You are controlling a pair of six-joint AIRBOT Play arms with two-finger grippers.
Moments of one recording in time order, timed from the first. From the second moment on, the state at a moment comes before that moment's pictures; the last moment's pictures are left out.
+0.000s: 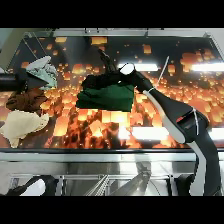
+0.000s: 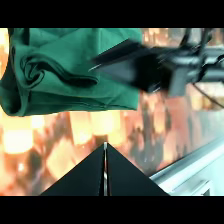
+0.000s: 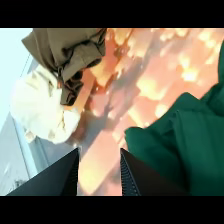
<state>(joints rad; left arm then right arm) 0.37 -1.17 1.17 -2.51 1.42 1.97 0.48 -2.11 1.98 -0.42 0.98 1.16</state>
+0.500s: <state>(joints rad) 0.44 -1.06 0.94 -2.61 1.44 2.03 0.08 -1.91 1.73 -0.93 1.34 1.48</state>
